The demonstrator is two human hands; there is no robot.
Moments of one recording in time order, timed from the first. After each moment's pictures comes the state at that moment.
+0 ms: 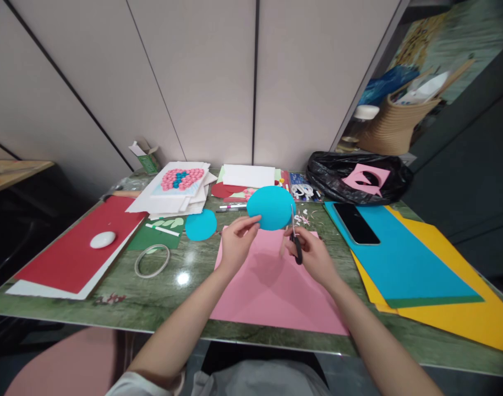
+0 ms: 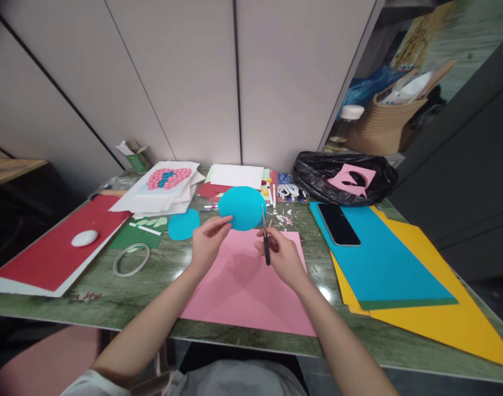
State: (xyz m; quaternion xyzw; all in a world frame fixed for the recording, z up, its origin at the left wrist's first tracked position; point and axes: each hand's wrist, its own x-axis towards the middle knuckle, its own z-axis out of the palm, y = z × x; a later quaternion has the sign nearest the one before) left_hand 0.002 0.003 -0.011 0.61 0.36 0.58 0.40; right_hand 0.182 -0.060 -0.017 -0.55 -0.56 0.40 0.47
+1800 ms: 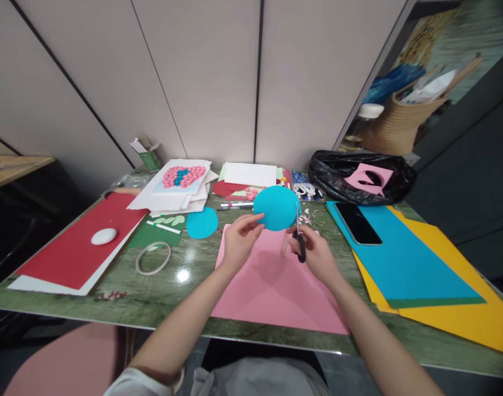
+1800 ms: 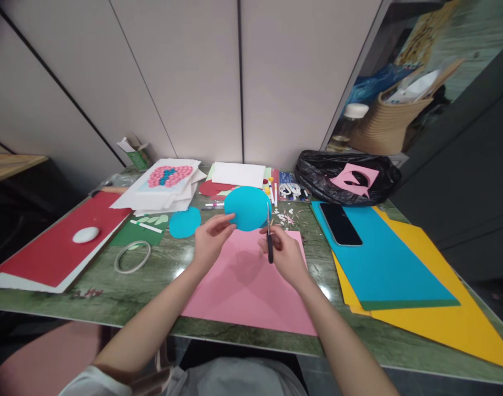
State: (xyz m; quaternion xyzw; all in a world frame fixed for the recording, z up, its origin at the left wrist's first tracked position) left_hand 0.004 0.000 -0.010 0.60 0.36 0.57 0.44; right_hand 0.180 -0.061 -0.008 -0.56 -0.55 0.38 0.48
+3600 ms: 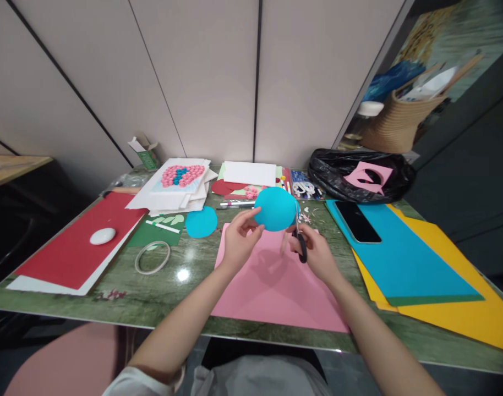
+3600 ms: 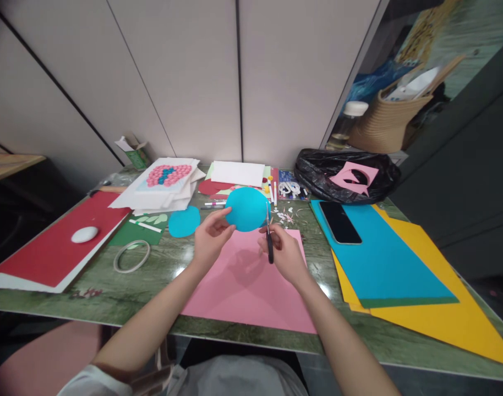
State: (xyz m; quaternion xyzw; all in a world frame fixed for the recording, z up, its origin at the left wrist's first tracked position) left_hand 0.005 0.003 -0.014 0.61 0.30 0.59 0.43; right_hand 0.180 -0.060 -0.007 -0.56 -0.55 0.39 0.48
